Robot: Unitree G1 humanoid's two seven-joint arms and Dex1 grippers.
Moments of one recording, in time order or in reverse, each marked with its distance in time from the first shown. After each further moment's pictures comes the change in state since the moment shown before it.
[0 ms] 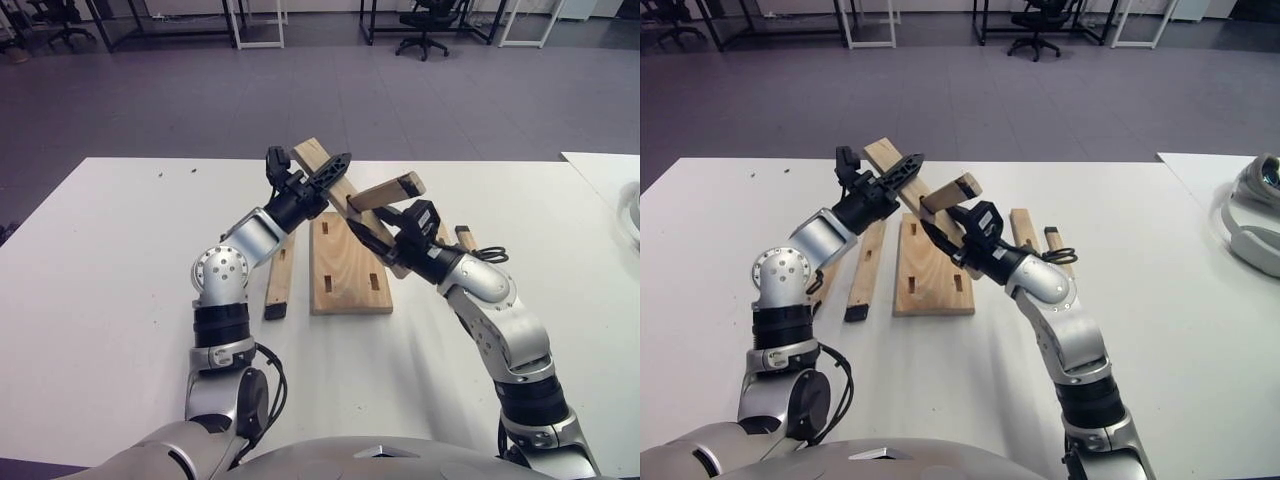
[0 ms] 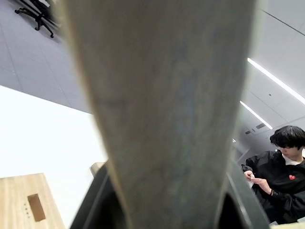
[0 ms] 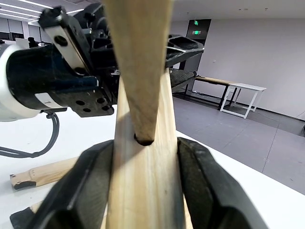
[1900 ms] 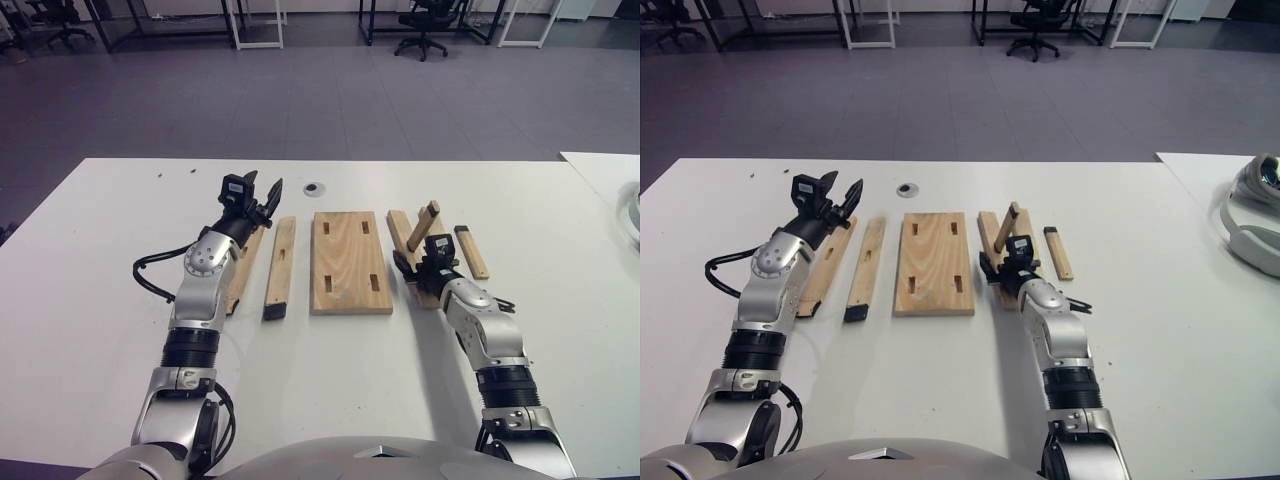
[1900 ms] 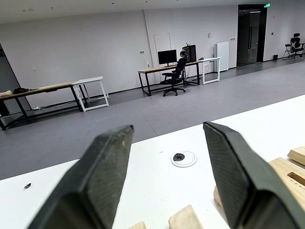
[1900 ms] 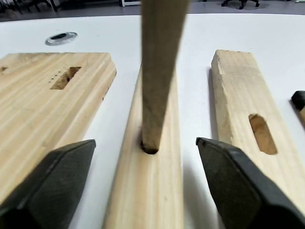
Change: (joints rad) left arm 0.155 0.261 -0.222 0.189 0.887 -0.818 -0.088; right arm -0.002 0.124 -0.164 0.451 -0.118 0.151 -0.365
